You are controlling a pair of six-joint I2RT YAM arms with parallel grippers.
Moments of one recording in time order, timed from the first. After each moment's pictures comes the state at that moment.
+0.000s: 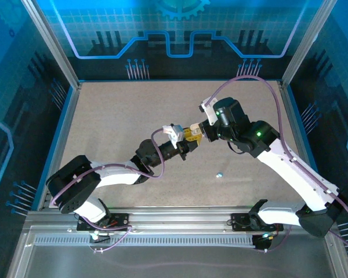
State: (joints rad) left arm -0.82 1.53 0.63 1.11 0.18 -0.17; right arm 0.71 1.22 1.38 -0.86 0.16 0.06
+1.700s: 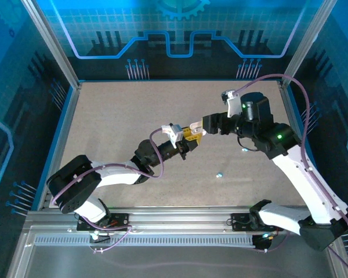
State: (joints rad) left arm -0.82 1.54 0.63 1.16 0.19 -0.18; right arm 0.49 1.11 1.34 -0.78 -0.19 0.32
